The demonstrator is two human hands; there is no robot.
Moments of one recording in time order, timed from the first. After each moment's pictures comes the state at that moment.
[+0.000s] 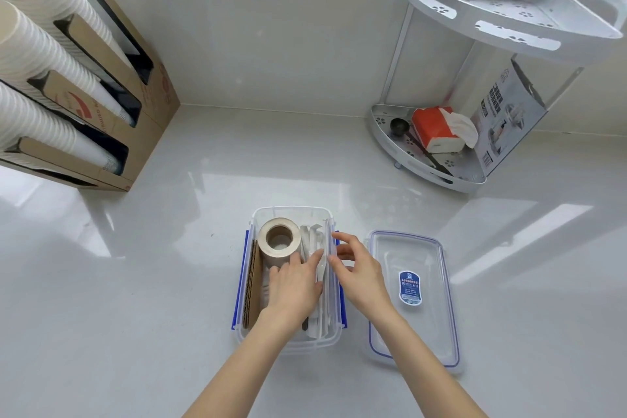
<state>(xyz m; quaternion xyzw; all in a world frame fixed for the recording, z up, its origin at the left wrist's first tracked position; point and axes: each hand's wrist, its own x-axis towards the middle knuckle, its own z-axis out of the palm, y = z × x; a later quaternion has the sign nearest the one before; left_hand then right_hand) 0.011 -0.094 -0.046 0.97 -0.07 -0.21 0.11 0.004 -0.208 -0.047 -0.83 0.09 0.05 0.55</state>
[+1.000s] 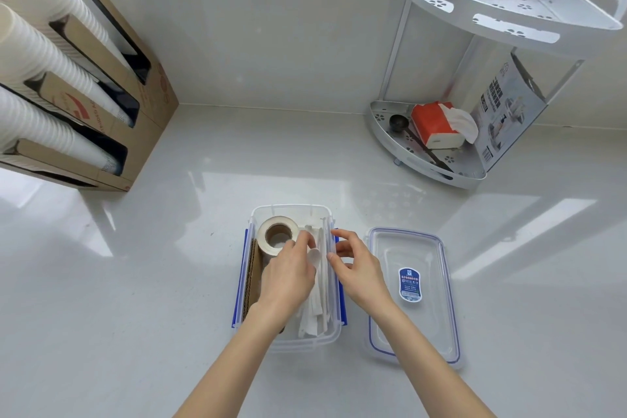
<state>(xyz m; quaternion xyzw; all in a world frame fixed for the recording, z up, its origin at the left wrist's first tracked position) 0.014 -0.085 -0.033 0.95 -0.05 -0.10 0.28 0.005 -0.210 -0.047 -0.83 0.08 0.06 0.55</state>
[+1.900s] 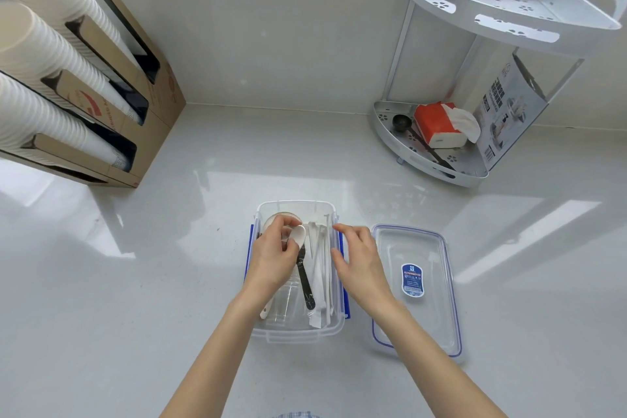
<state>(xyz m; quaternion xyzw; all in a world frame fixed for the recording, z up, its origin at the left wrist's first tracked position) 0.017 -0.062 -0.015 0.86 0.04 -0.02 0.52 0.002 -0.202 -0.038 -0.91 0.03 0.03 0.41</state>
